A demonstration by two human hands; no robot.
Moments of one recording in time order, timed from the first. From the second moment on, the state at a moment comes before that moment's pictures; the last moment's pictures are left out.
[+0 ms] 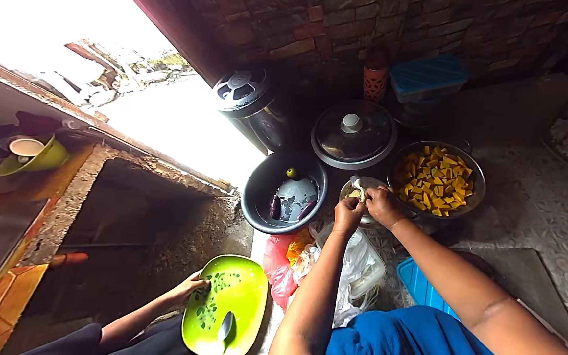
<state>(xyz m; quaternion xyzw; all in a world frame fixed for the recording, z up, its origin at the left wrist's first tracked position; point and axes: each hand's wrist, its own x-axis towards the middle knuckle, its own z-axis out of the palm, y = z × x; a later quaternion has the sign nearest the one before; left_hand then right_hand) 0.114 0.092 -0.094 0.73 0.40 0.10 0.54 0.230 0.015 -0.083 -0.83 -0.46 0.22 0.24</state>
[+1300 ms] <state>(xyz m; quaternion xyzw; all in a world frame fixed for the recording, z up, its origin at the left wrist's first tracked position) 0.072 0.097 -0.060 0.74 0.39 0.00 0.55 0.282 0.044 -0.064 -0.79 -0.53 0.27 0.15</state>
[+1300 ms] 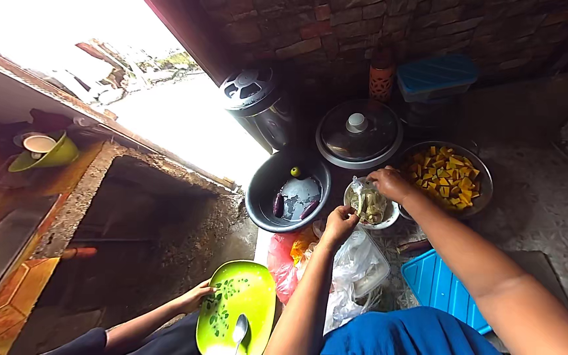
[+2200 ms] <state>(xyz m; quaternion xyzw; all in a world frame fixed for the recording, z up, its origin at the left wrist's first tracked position) 0.078 0.091 -0.080 0.82 0.41 0.01 0.39 0.274 -0.012 -0.071 -0.76 -0.62 0.20 0.06</state>
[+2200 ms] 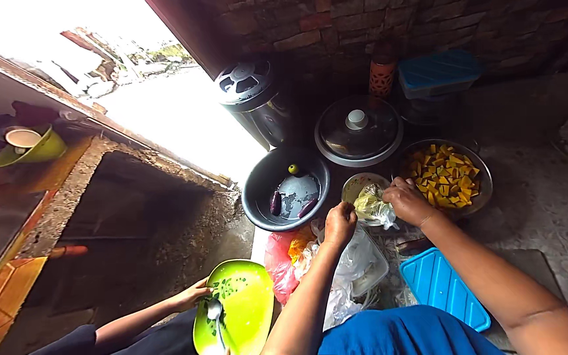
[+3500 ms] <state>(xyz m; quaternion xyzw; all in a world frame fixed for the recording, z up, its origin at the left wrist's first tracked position) 0.104 0.088 -0.067 0.86 0.38 0.13 0.32 0.275 0.042 -0.088 -0.78 -0.60 0.17 0.11</state>
